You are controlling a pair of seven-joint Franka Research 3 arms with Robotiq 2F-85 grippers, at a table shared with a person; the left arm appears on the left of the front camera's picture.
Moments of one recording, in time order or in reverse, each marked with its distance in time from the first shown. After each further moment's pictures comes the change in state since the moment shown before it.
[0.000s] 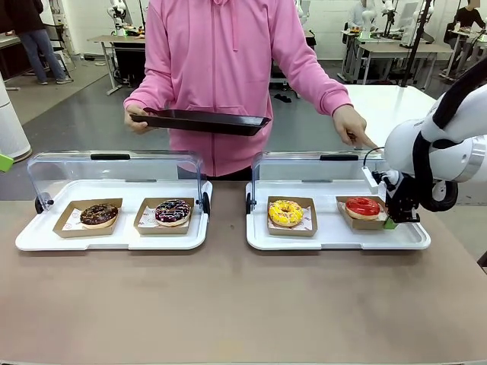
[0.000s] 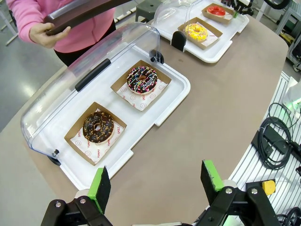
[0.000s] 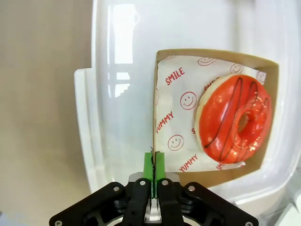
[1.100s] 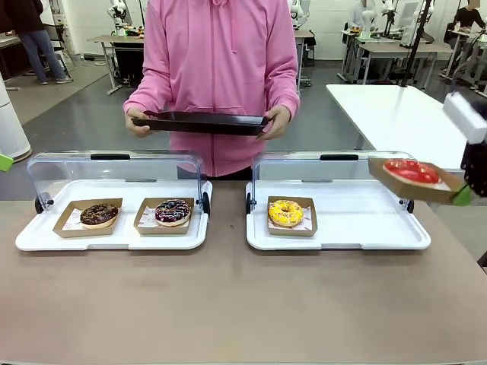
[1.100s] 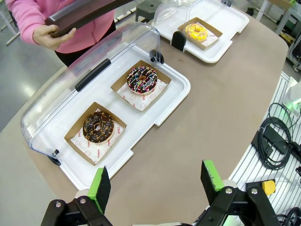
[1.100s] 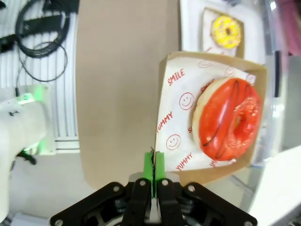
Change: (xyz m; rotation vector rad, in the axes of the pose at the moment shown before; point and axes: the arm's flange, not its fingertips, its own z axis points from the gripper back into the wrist) left arm 0.000 0.000 0.000 0.000 0.000 0.000; right arm 0.043 0.193 0.249 -0.153 -0.088 0.005
